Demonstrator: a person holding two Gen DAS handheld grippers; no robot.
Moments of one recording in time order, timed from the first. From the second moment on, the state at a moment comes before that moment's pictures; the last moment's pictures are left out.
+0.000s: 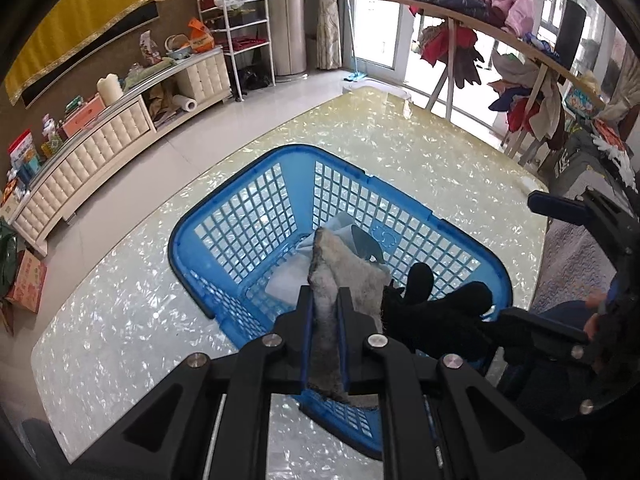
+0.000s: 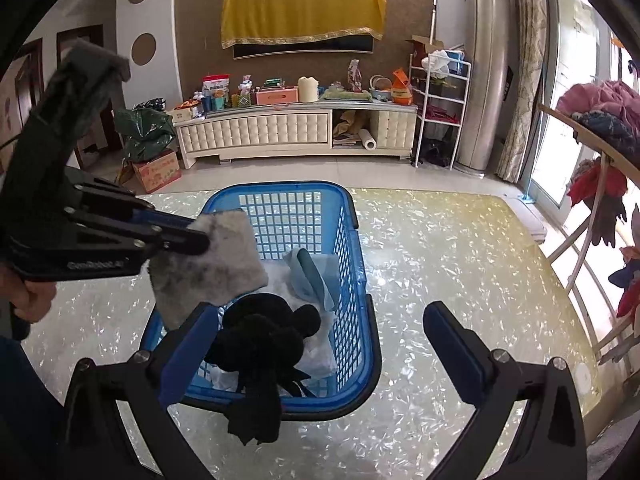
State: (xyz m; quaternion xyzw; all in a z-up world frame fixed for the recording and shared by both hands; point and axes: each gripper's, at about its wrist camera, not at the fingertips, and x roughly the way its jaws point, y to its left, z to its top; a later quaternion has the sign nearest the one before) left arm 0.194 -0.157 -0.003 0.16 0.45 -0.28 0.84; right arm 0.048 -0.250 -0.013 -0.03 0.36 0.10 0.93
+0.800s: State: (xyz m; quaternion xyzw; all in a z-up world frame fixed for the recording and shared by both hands) left arm 0.218 -0.163 -0.039 0.21 0.46 -0.28 0.82; right arm 0.063 -0.270 -0.024 0.00 0.41 0.07 0.91
